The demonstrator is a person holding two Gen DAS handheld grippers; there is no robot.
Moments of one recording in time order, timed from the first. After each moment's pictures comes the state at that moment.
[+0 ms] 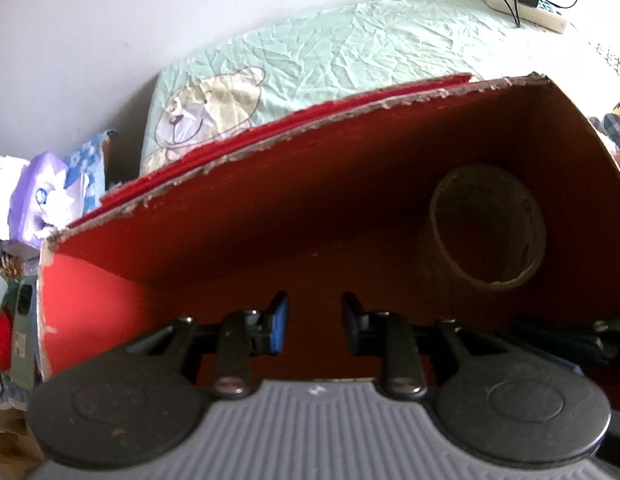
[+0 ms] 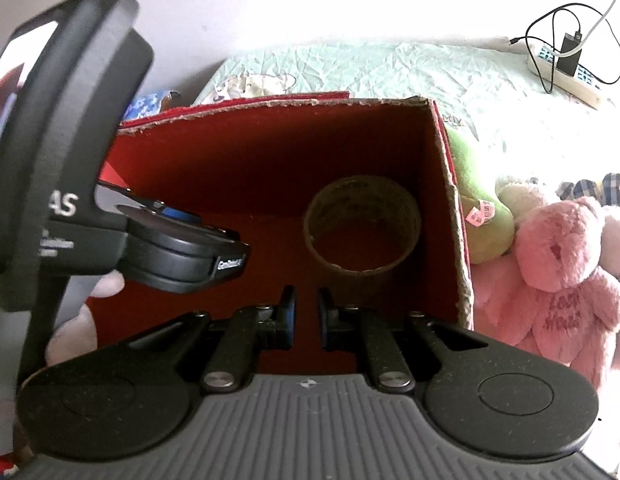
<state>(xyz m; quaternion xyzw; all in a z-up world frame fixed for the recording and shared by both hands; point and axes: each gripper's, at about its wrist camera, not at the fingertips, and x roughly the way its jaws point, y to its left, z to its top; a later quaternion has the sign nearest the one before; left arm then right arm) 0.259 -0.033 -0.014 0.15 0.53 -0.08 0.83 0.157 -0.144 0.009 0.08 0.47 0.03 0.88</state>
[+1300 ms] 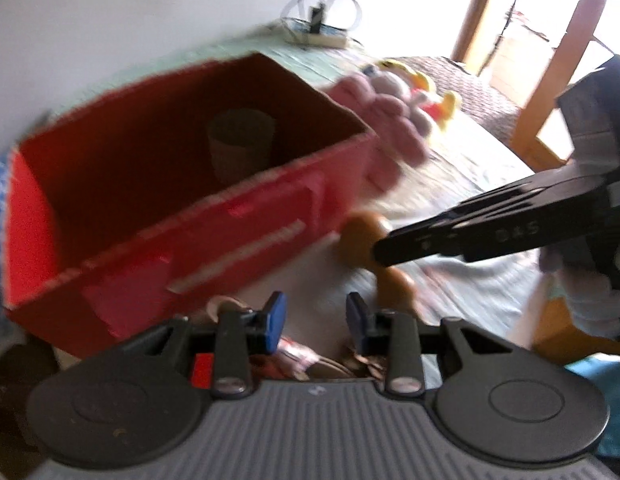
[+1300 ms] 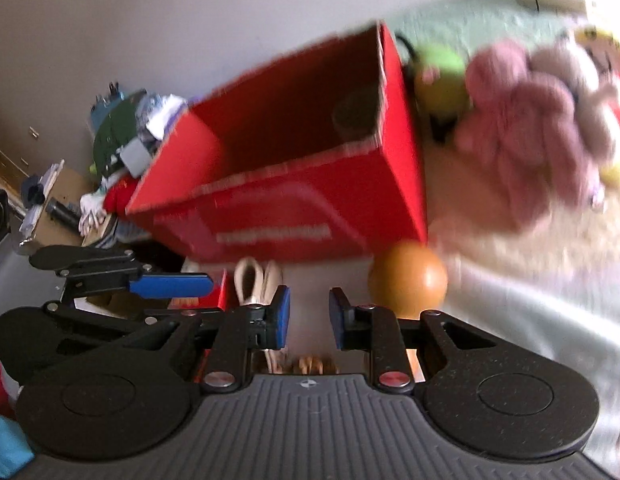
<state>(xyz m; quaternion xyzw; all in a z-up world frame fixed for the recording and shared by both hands) 0.042 0.006 0.023 0.08 0.45 -0.34 0.82 0.013 -0.199 0.002 0.22 0.45 0.14 0.85</state>
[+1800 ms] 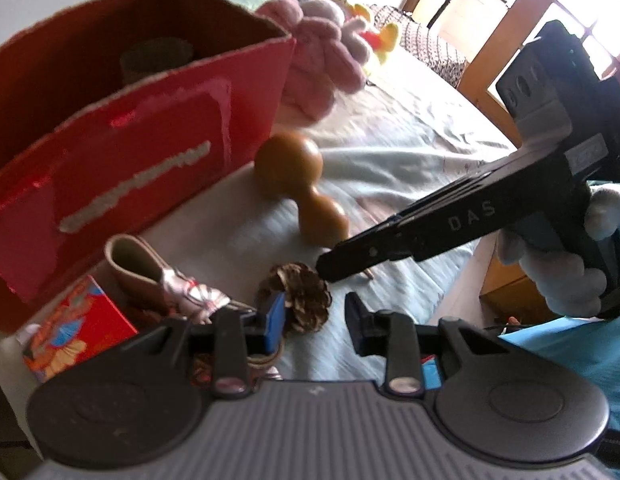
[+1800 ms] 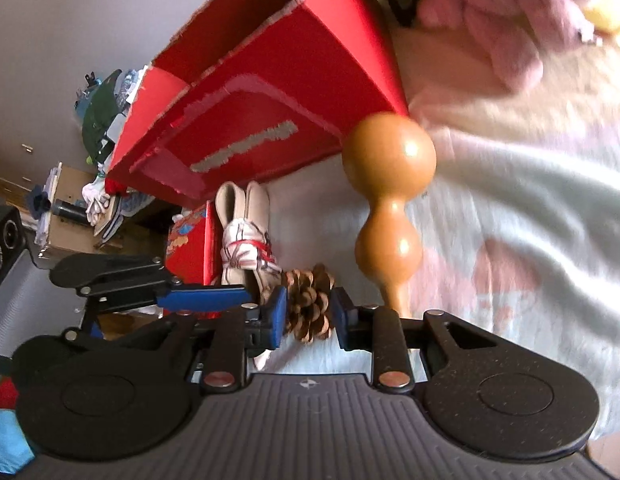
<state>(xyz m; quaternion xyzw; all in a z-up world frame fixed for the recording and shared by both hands) 0.026 -0.024 -0.020 0.09 0.51 -0.40 0.75 -0.010 -0.208 -0.037 0.31 0.52 0.14 0.78</state>
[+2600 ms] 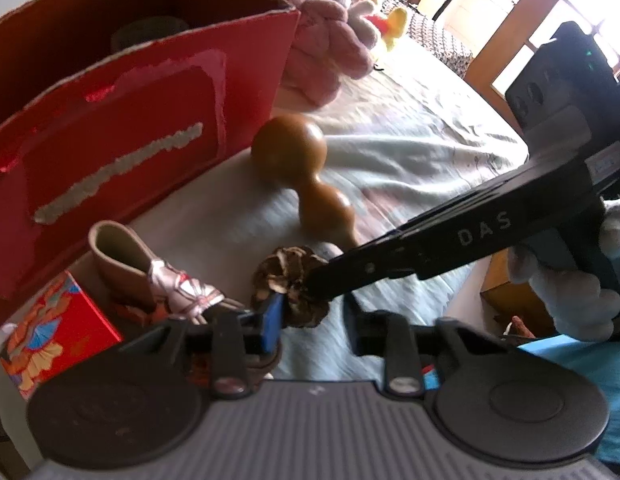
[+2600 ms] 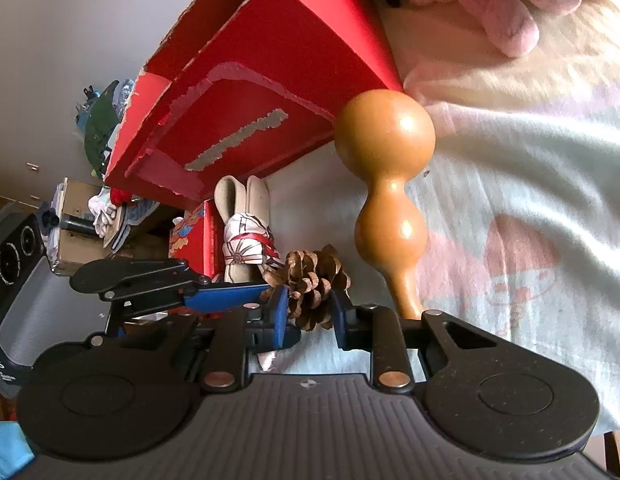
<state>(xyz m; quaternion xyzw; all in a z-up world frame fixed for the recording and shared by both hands) 0.031 -0.033 -0.035 0.09 0.52 -0.40 0.75 -0.016 -0.209 -0.045 0.34 0.51 0.14 0.77</state>
